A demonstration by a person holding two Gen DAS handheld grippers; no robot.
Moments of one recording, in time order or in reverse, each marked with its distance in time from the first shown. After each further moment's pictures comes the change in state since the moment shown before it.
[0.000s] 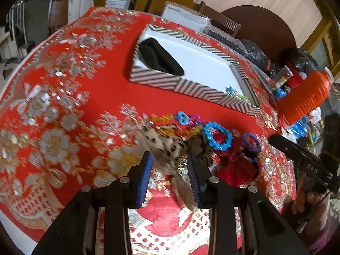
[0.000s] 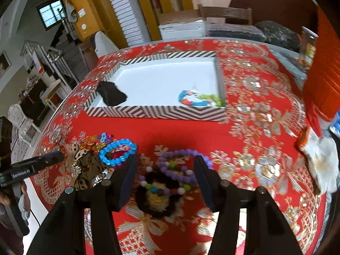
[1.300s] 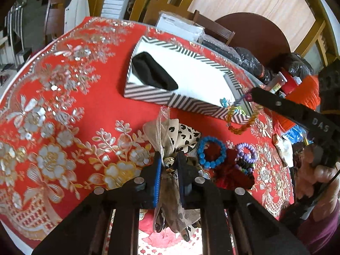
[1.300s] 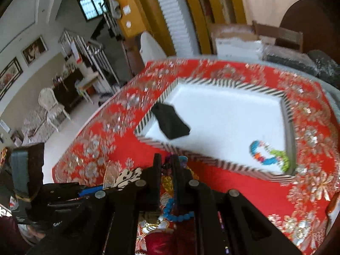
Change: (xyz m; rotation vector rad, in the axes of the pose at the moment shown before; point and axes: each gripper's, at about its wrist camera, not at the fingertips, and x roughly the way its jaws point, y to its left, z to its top) left arm -0.006 0.000 0.015 0.024 -0.078 -0.012; right arm 0.011 0.065 0.071 -0.136 -0.080 0.210
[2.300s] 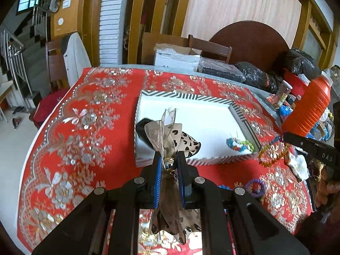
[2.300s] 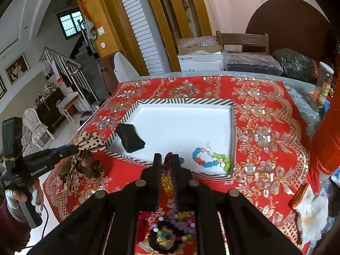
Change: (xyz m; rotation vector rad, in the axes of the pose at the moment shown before) left arm -0.023 -0.029 0.079 0.171 -0.162 0.127; right arm -0.062 -0.067 0.005 0.081 -0.065 -0.134
